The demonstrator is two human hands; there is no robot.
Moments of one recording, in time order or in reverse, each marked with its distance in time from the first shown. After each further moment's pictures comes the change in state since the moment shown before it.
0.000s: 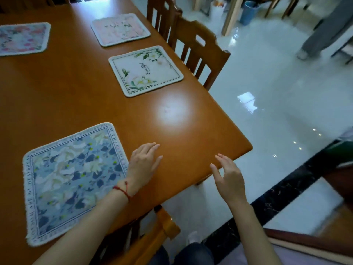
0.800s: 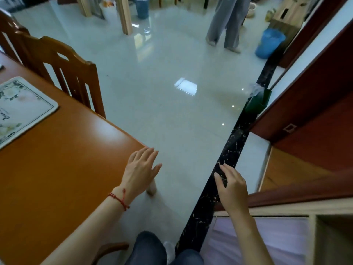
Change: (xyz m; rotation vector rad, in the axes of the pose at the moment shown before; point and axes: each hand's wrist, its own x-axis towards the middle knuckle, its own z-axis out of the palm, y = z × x) left_hand 0.107 0.268 0.116 0.166 -0.272 0.515; right_hand -0.041 0.232 -0.143 -0.048 0.334 0.487
